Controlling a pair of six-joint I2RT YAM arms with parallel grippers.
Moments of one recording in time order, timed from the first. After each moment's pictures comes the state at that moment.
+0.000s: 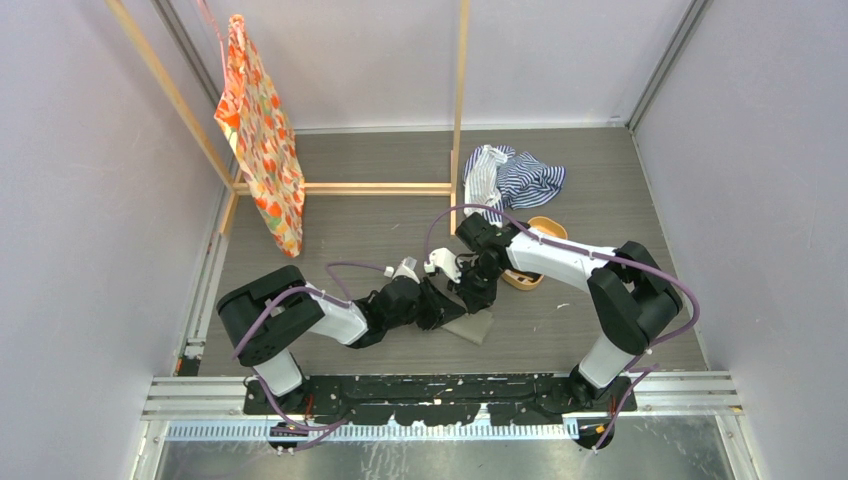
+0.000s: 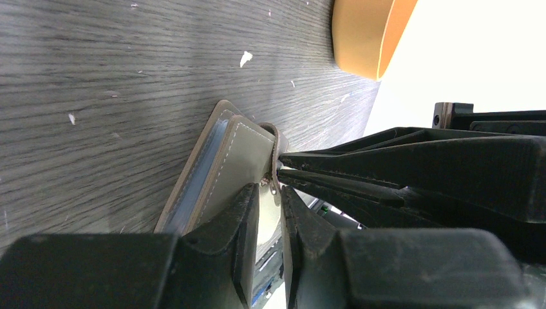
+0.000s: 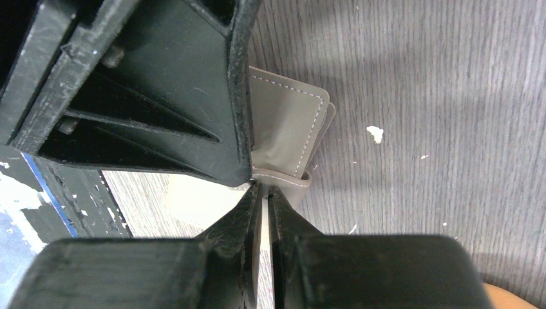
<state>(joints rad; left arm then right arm) -0.99 1.66 0.45 0.71 0.02 -1.47 0.71 1.65 1.02 -0.73 -0.42 -0.60</state>
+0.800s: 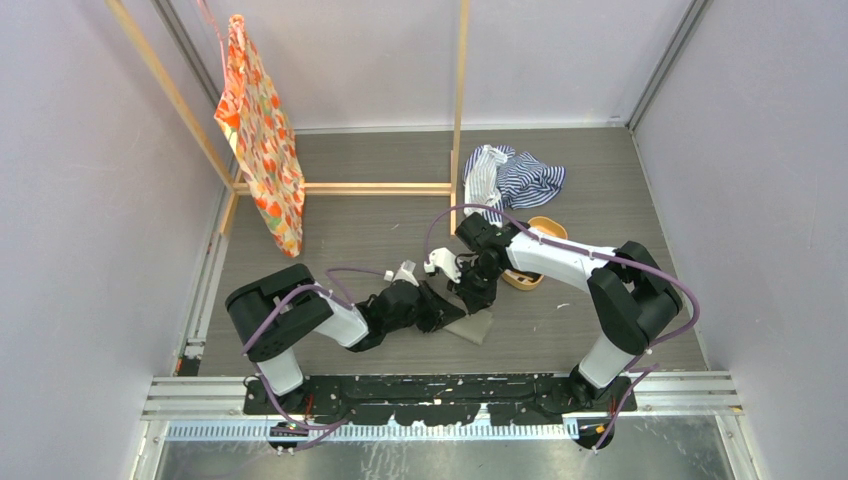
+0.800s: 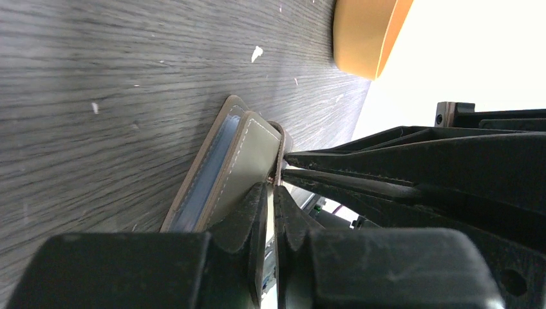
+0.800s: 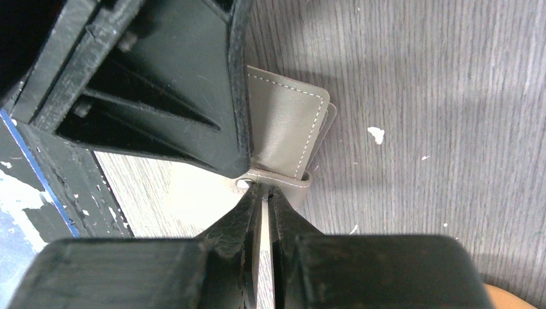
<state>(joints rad) -0.99 1.71 0.42 0.82 0.02 -1.52 0.71 1.65 1.02 -0.73 -0.42 -0.60</state>
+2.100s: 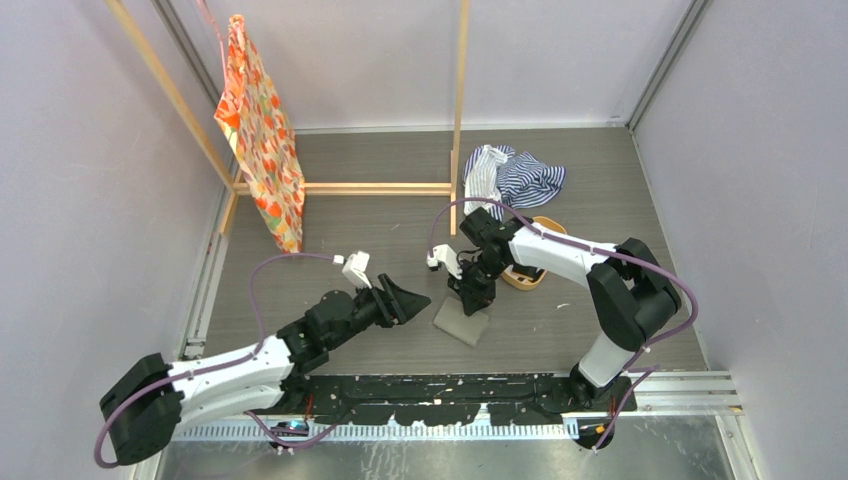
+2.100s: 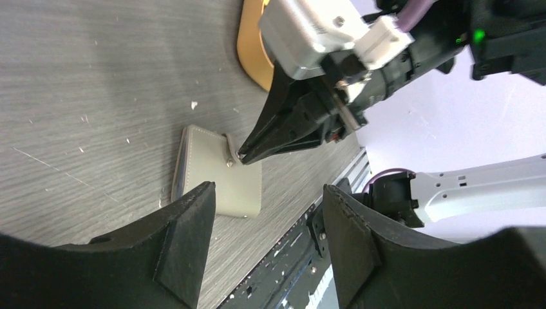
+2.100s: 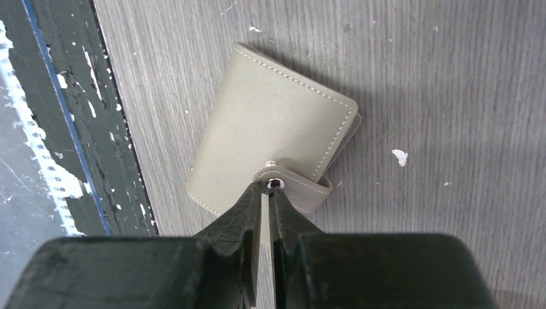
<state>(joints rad) -0.95 0.87 0.19 0.47 -0.08 -1.02 0.66 1.66 1.04 -0.76 -0.59 -0.66</state>
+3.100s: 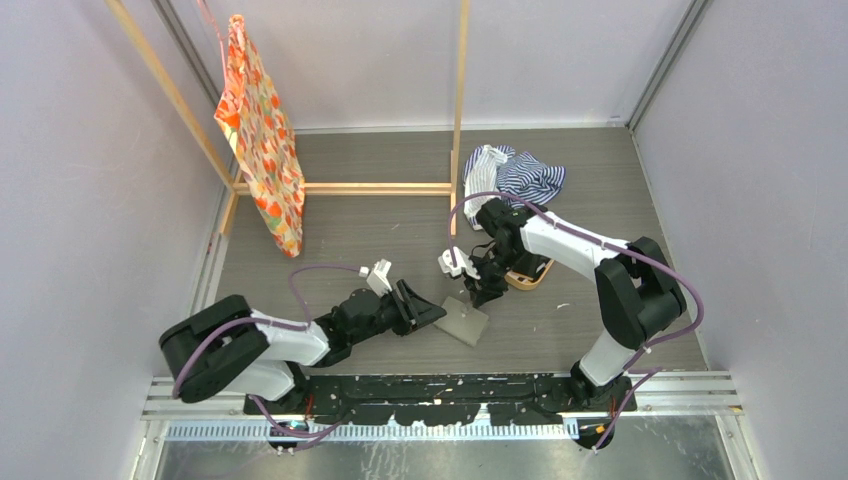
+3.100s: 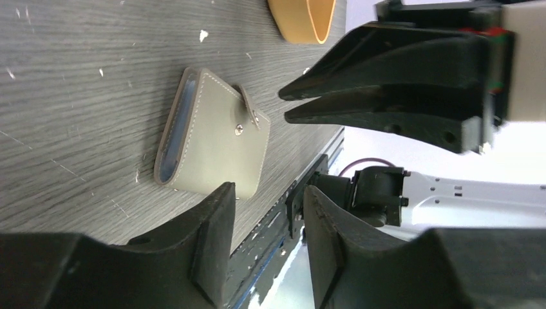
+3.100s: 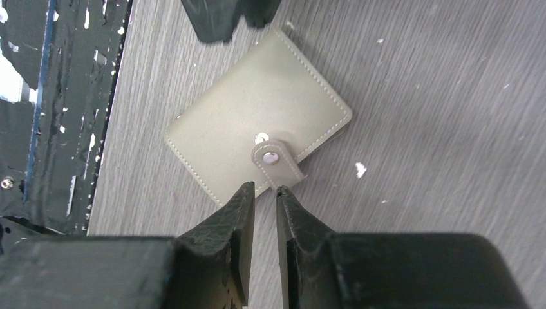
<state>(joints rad) -0.96 1.35 0.19 0.85 0.05 -1.32 0.56 1.66 1.09 -0.94 -0.72 -1.26</state>
